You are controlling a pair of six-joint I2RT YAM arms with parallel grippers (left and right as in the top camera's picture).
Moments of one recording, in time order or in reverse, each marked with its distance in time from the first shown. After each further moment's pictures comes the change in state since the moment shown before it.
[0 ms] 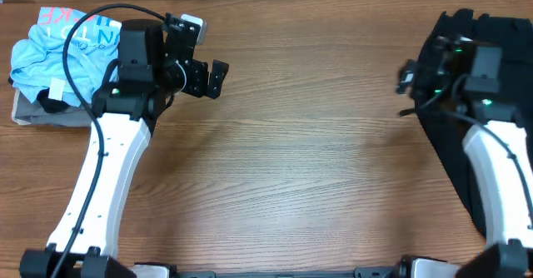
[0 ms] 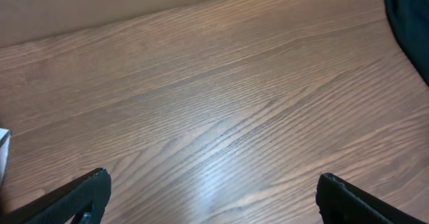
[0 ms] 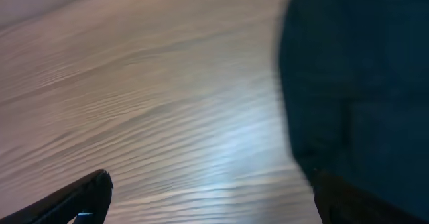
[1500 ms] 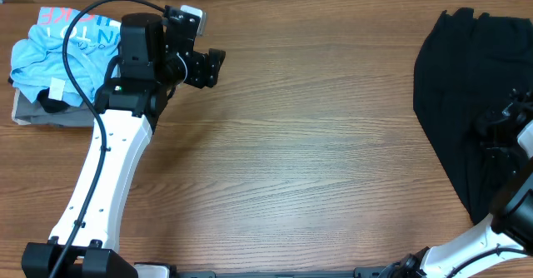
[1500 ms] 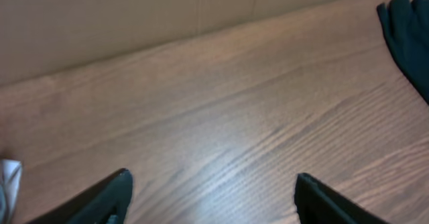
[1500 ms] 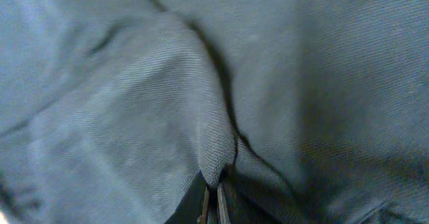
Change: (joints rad) left arm 0.000 0.017 0.000 0.113 -0.001 -0.004; right arm -0.492 0.483 0.010 0.208 -0.131 -0.048
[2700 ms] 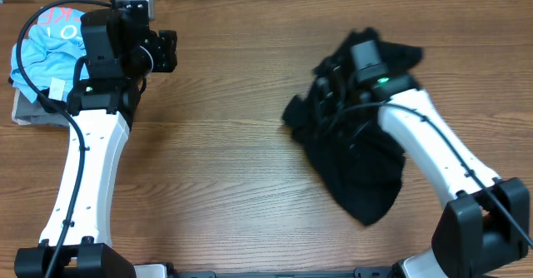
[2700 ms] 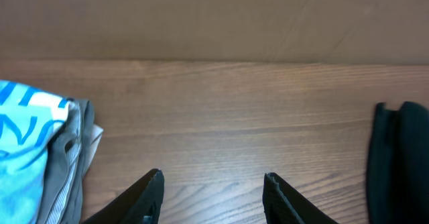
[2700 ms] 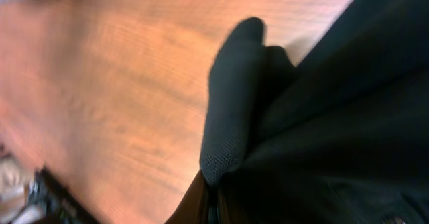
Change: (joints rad) left arm 0.145 0.000 0.001 0.059 -0.095 -0.166; right arm 1.026 -0.248 0.150 -0.510 -0.237 0.031
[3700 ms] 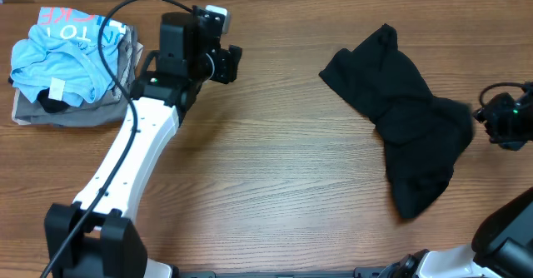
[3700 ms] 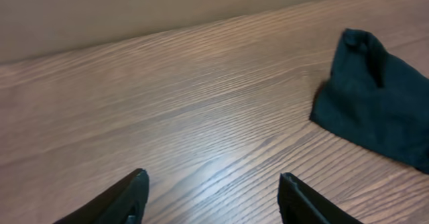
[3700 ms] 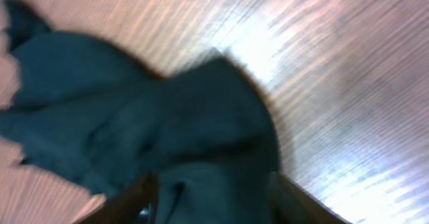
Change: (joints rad) left arm -0.274 0.127 0.002 0.061 -0.008 0.058; right arm -0.998 0.000 0.012 -0.023 0.171 0.043
